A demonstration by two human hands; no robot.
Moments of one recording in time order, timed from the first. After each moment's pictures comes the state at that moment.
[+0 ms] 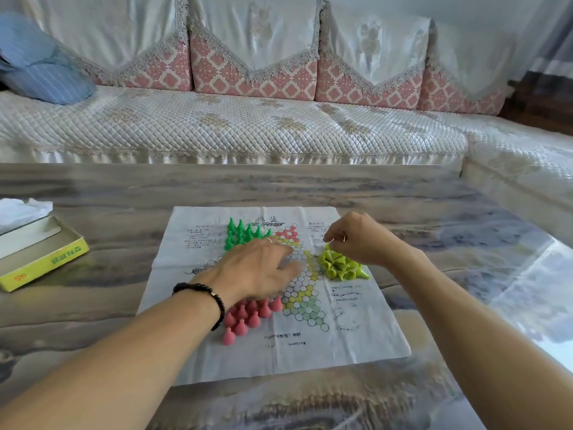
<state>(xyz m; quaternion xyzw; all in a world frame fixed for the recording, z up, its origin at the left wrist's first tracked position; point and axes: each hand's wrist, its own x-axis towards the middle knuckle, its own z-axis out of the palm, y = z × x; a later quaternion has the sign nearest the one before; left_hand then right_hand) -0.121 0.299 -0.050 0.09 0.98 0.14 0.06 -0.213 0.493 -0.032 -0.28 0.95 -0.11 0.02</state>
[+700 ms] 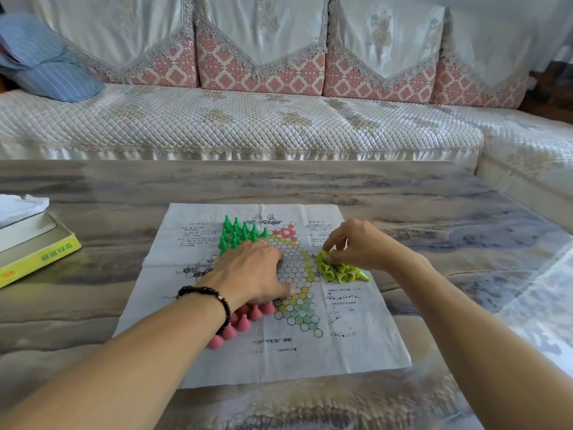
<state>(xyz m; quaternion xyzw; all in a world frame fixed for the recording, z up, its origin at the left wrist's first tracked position) -0.134 0.311 -0.066 0.01 1.00 0.07 0.06 -0.233 0.508 -0.055 -0.28 0.94 -0.15 0.09</state>
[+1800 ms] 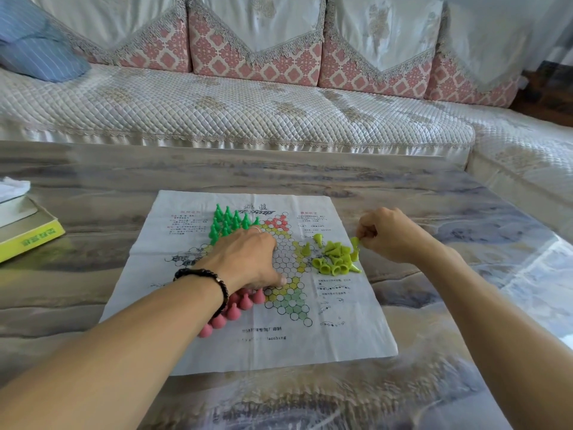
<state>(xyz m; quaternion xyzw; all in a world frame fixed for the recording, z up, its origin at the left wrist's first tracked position) -0.140 0.316 -0.064 0.00 0.99 0.07 0.08 -0.236 0.554 -0.042 -0.24 0.96 -0.09 0.02</state>
